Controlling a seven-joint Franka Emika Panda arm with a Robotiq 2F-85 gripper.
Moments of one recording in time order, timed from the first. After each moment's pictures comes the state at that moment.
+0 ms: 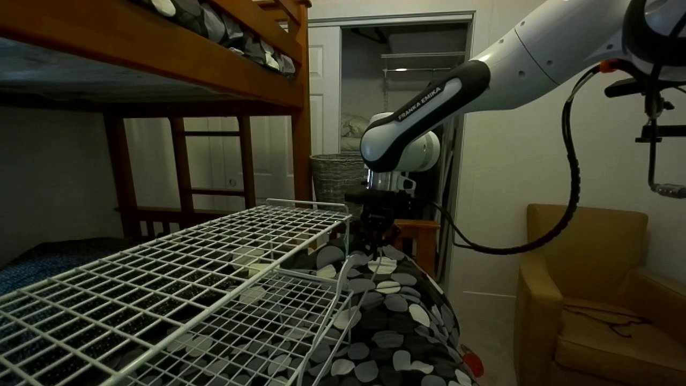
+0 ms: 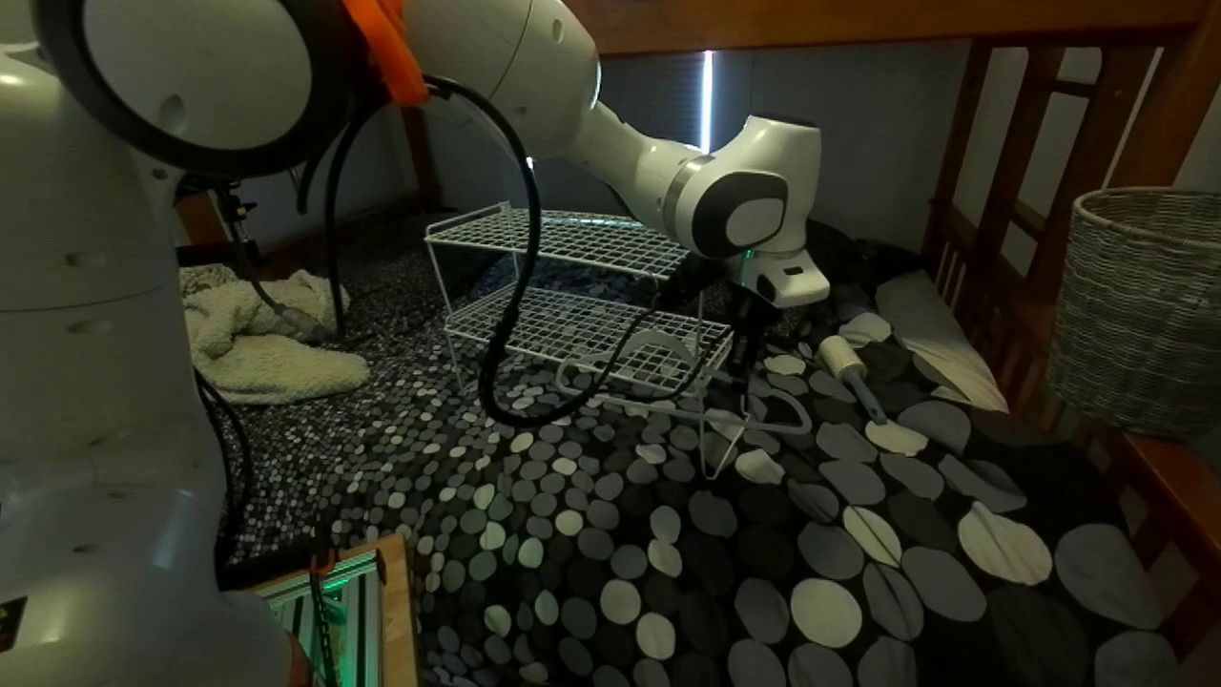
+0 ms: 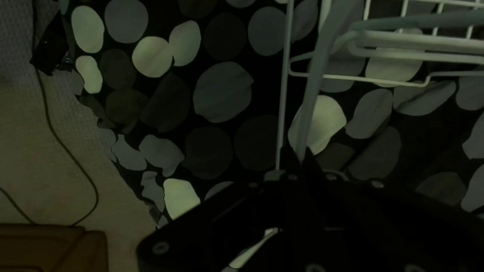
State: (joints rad) arm 0.09 0.24 0.09 -1.91 0.07 2.18 0.98
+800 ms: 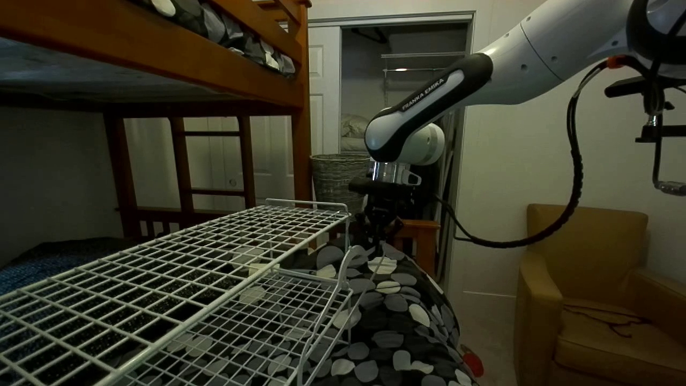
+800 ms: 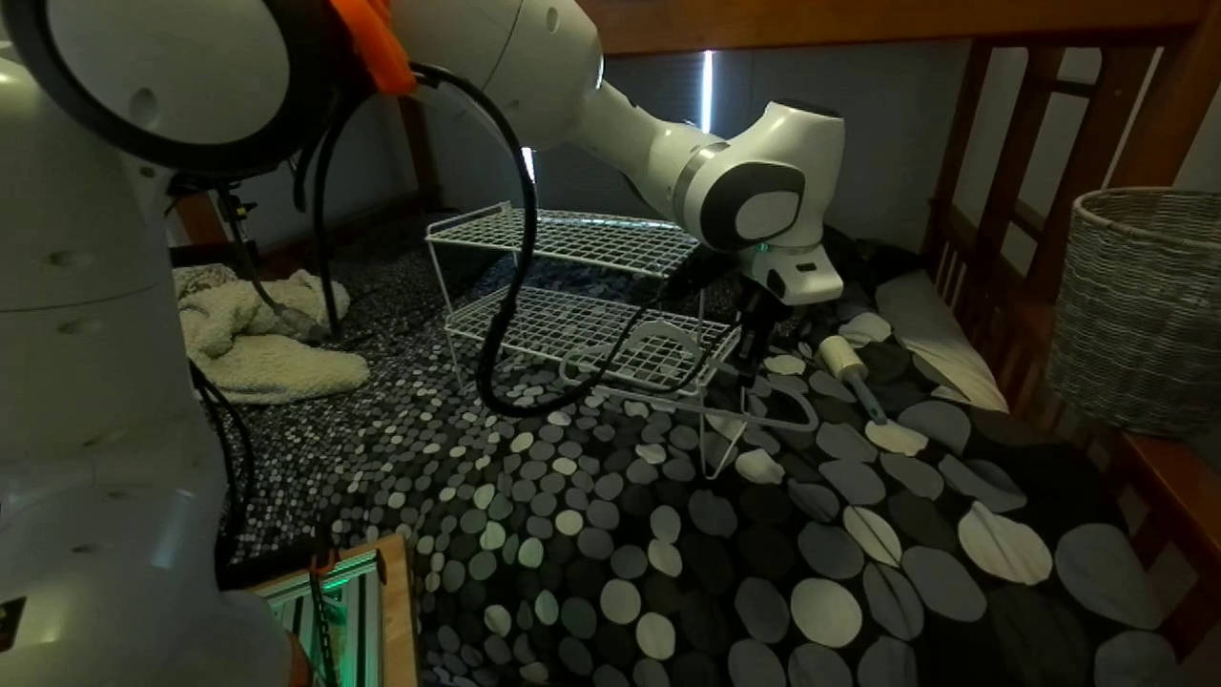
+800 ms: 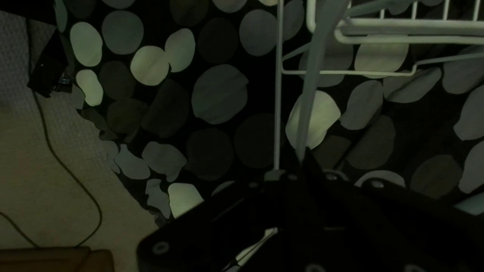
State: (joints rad) arm 0.08 0.22 0.06 -1.89 0.14 2.14 0.98
